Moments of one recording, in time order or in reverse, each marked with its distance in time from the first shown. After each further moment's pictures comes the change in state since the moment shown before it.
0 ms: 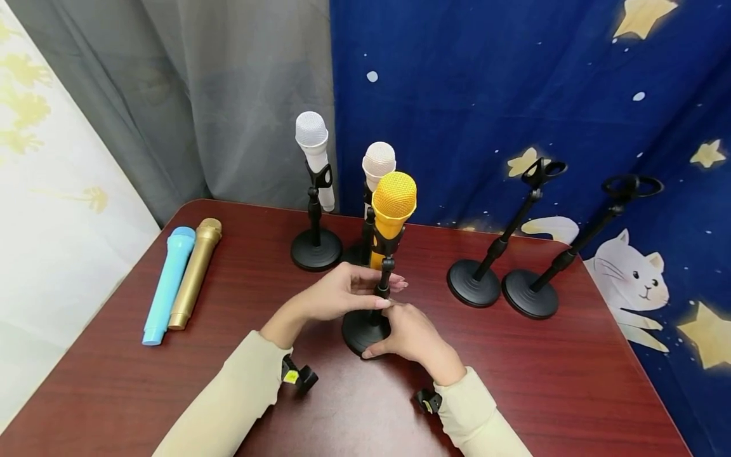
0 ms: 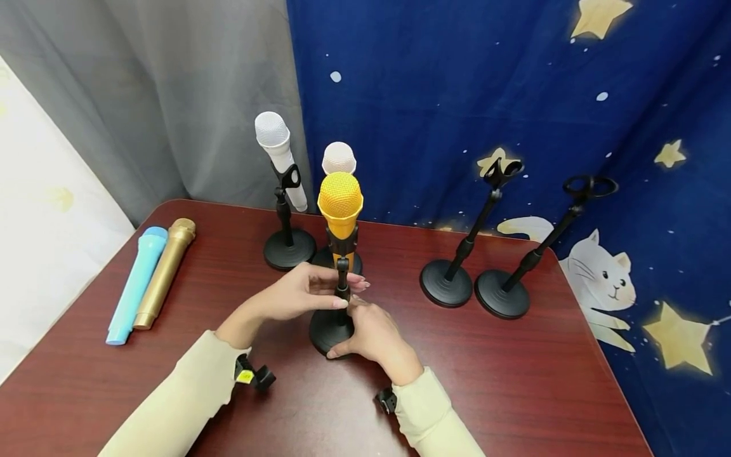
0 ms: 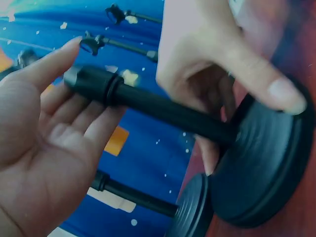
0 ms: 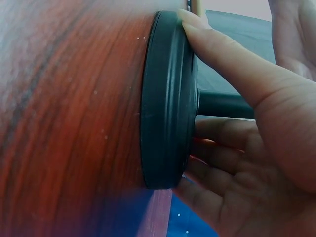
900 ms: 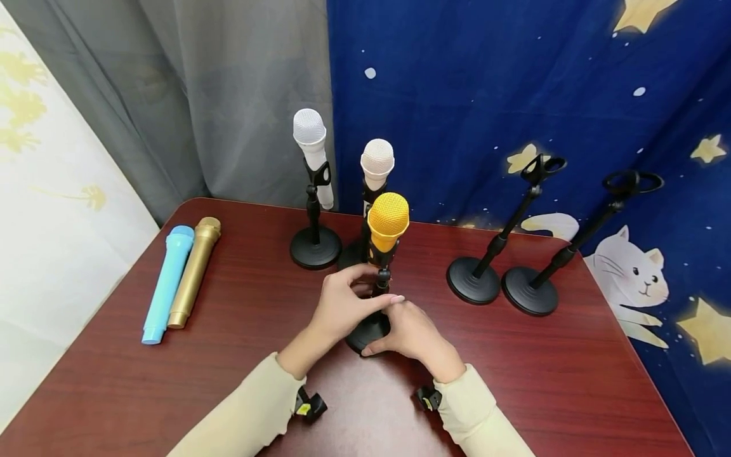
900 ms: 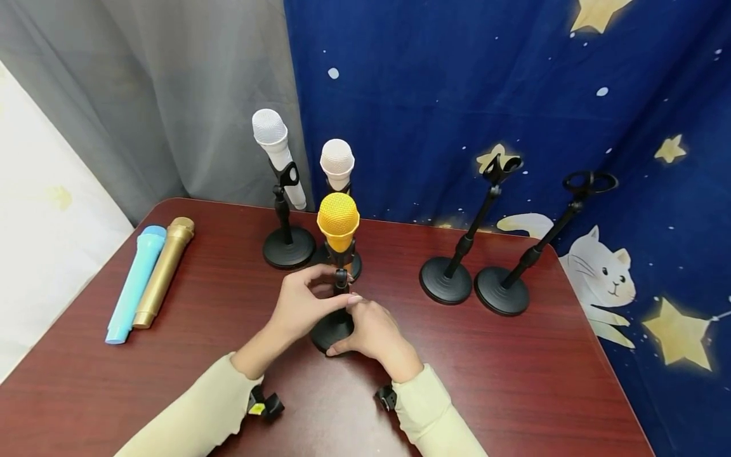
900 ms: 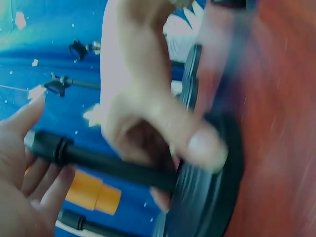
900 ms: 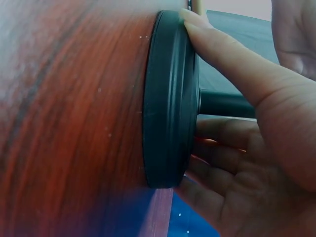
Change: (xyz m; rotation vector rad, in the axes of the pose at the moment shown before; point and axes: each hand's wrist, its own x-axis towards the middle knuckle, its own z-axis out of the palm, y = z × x) left_hand -0.001 -0.002 0.052 0.192 0.683 0.044; right_hand -0.001 0.001 -0.002 0.016 -0.008 -0.001
